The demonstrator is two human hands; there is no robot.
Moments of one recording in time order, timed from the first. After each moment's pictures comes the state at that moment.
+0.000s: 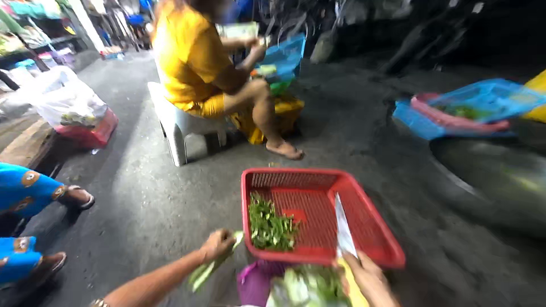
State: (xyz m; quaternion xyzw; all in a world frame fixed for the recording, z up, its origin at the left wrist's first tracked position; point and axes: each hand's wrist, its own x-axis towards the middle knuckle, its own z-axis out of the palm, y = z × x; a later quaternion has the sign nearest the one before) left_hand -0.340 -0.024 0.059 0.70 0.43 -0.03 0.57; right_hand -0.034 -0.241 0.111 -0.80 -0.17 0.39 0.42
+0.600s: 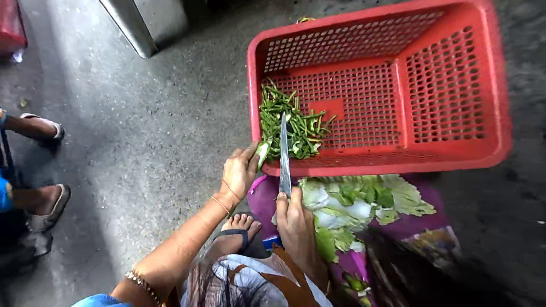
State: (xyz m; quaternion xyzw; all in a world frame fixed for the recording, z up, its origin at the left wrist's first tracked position) left_hand -0.294 -0.061 0.002 0.77 0.48 0.10 0.41; right_hand -0.220 -0.211 0.029 -0.88 -0.36 0.22 0.22
